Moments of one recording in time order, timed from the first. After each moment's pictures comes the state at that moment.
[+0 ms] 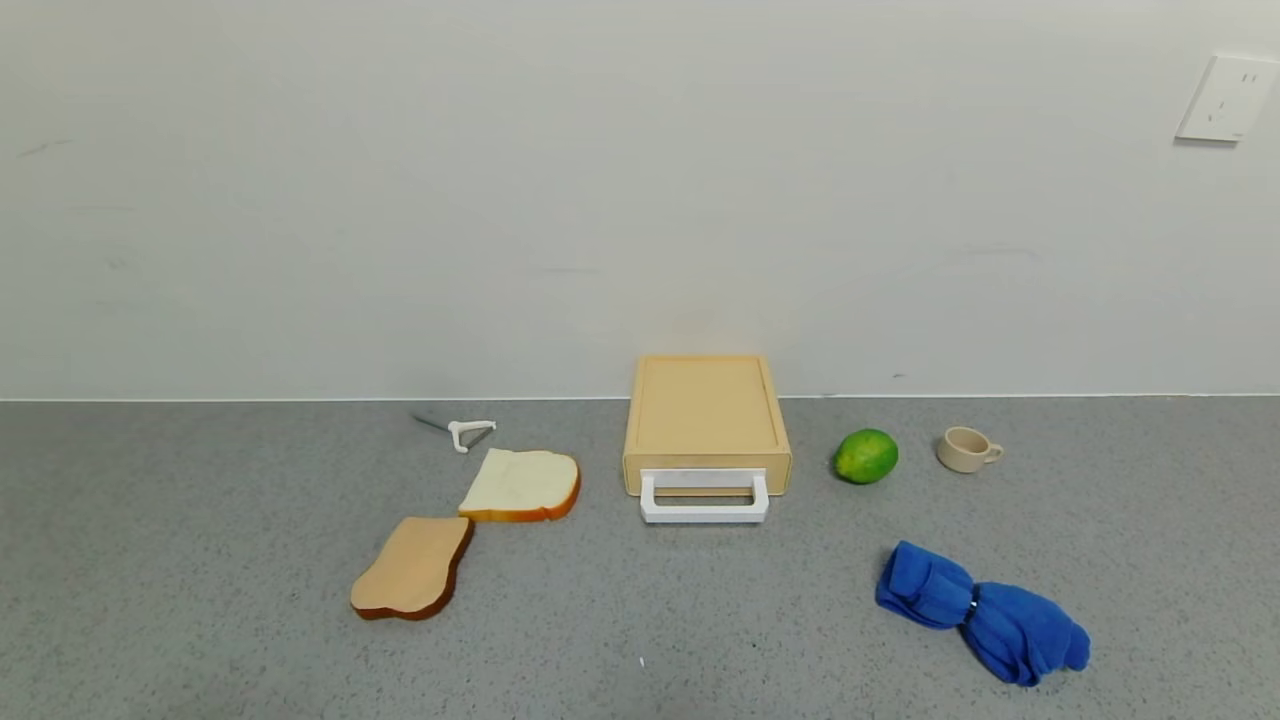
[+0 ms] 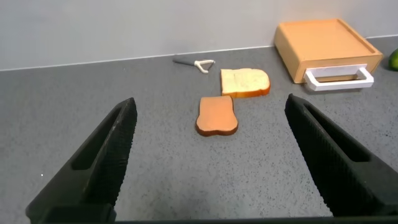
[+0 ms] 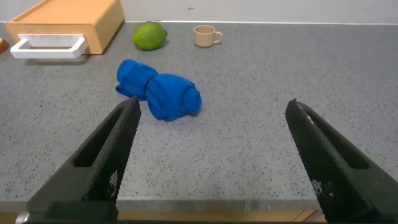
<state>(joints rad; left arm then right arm) -0.01 0.41 -0.50 0.14 0.04 0.06 0.00 0.00 -0.01 0.02 -0.02 0.02</state>
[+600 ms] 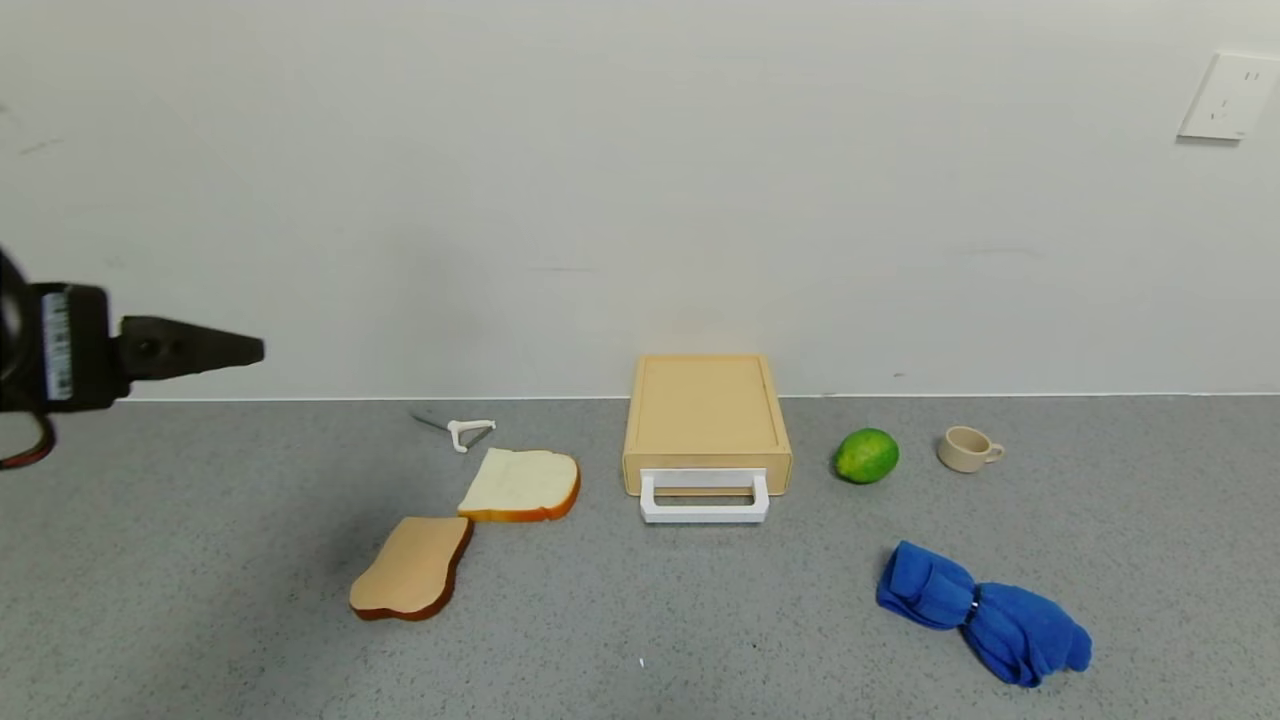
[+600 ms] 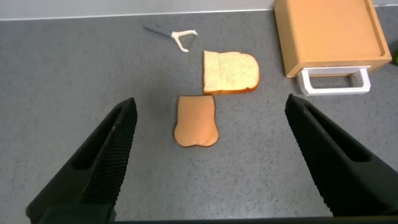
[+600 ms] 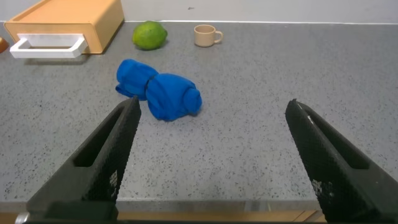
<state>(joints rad) -0.10 1.29 -1.33 0.52 0.08 -0.06 0.00 0.00 -0.01 0.02 -0.02 0.02</state>
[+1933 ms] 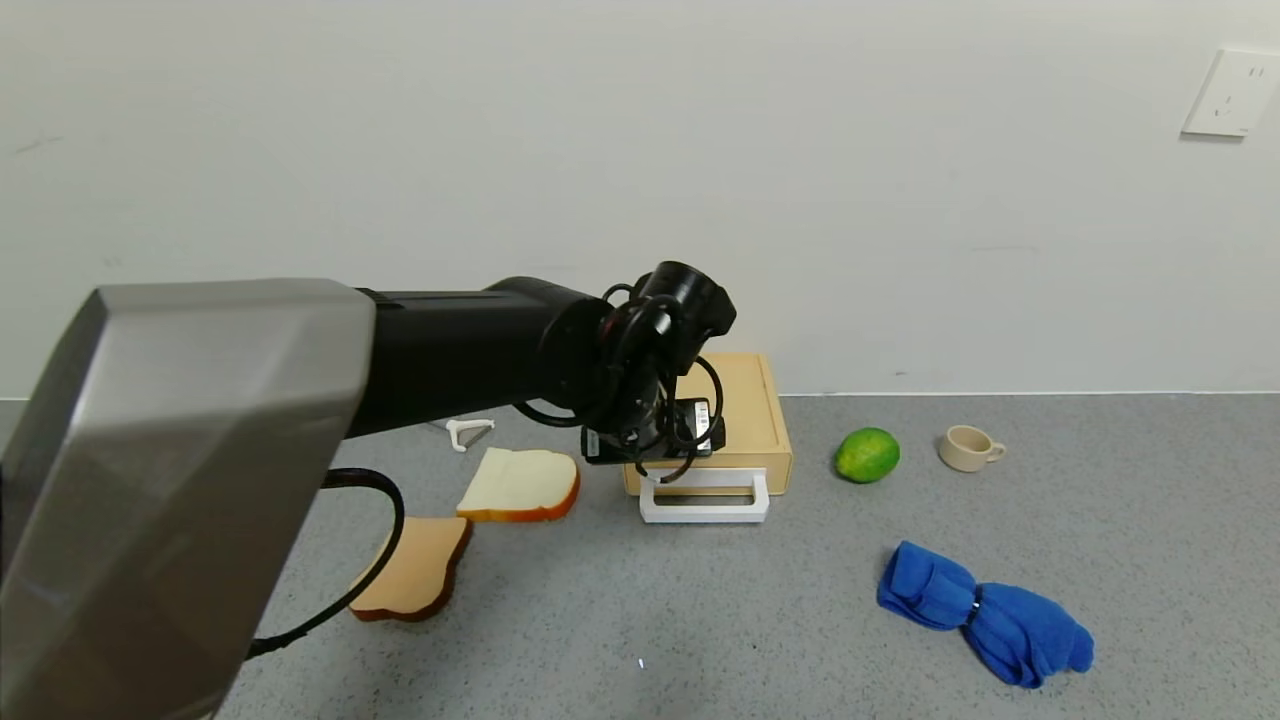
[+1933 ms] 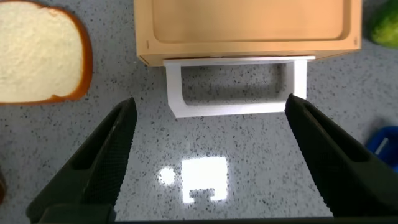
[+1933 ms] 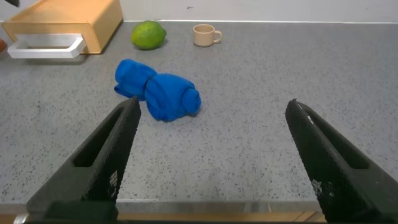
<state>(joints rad) -0.67 2.26 -1.97 0.60 0.33 -0.56 0.00 0.00 -0.01 0.02 -0.02 0.02</state>
